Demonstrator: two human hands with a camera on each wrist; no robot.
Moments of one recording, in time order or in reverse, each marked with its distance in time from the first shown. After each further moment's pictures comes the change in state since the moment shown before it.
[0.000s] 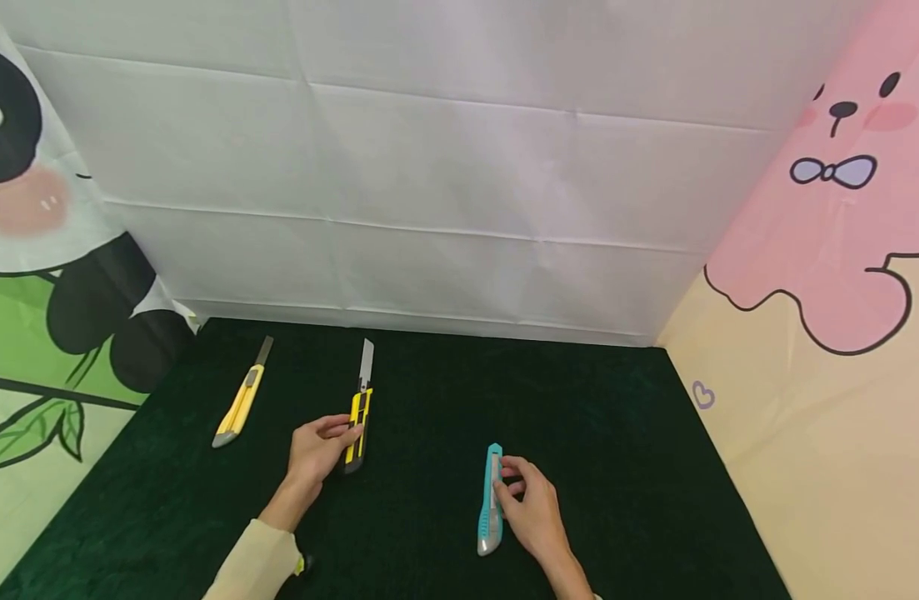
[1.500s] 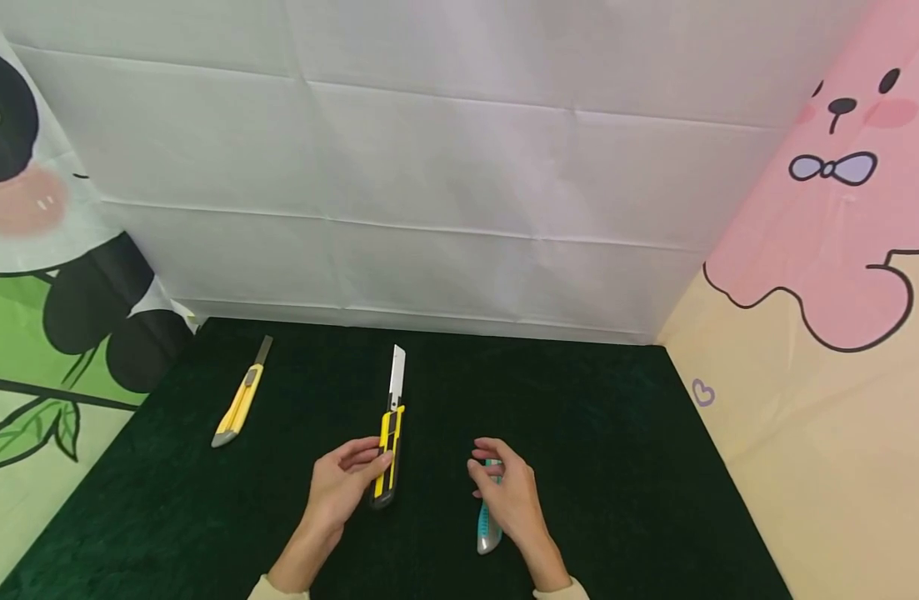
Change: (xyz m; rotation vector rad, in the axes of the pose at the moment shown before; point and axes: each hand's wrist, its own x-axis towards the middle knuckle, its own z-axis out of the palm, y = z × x) left_hand -0.071 0.012 0.029 -0.130 -0.091 0.038; right_hand 0.010 -0.036 0.016 0.157 -0.041 -0.044
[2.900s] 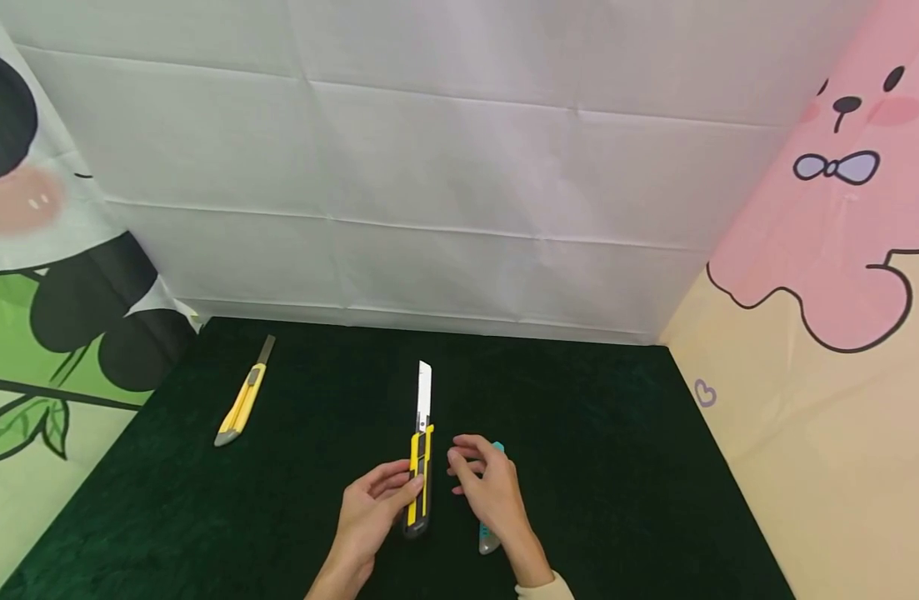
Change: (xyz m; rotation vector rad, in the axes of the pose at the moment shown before) left_hand -0.035 -0.009 0.033 -0.135 -0.062 -0.079; right_hand 0.004 -0.016 0.023 0.006 -0.044 -0.041
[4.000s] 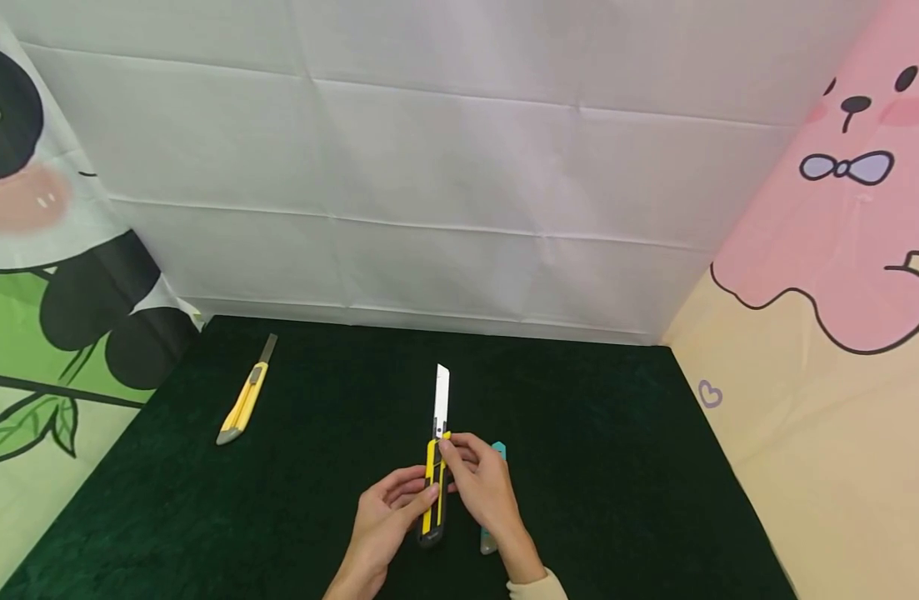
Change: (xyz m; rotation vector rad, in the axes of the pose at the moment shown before) left_hand -0.005 -0.009 0.012 -0.022 -0.099 -0.003; right_hand 0.003 -0.009 0.007 0.031 0.002 0.046
